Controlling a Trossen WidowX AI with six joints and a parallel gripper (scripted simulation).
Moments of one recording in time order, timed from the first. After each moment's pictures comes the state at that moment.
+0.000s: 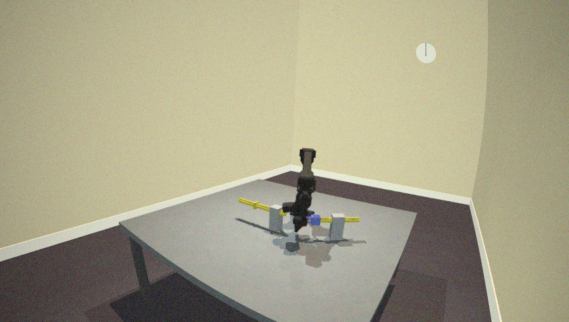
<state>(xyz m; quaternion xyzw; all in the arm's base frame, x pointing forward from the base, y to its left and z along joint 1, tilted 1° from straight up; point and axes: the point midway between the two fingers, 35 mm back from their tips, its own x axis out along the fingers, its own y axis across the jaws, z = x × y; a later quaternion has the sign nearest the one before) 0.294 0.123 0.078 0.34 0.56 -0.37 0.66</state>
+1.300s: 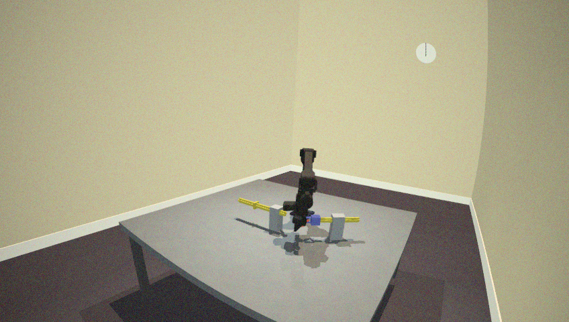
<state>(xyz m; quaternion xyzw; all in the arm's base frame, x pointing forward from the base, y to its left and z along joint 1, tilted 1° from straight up) 0.292 0.121 0.079 0.34 0.54 -0.40 0.66</state>
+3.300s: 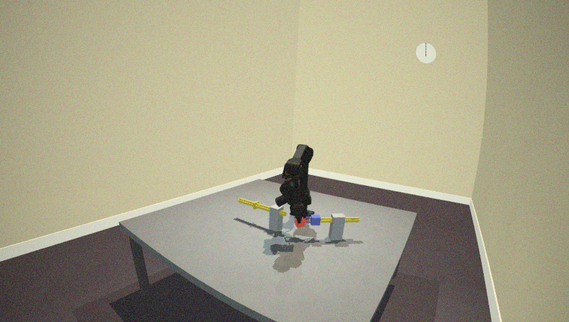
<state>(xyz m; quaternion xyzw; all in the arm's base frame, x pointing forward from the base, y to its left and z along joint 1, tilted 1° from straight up) 0.295 0.117 0.134 0.39 0.67 -0.26 0.57</state>
